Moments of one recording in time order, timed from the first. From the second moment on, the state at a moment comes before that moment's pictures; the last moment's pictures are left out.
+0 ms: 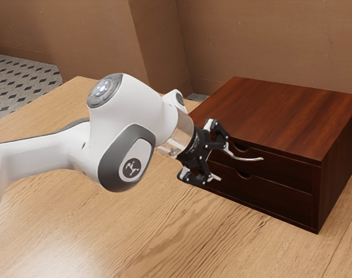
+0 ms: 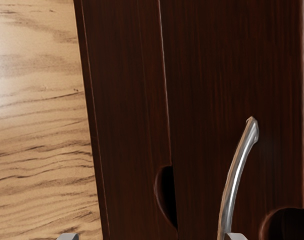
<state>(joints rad) 0.02 -0.08 -0.20 -2.04 -0.13 2.58 -1.53</state>
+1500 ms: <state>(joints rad) 0.02 -0.15 -0.20 -2.11 -0.13 2.51 -1.52</state>
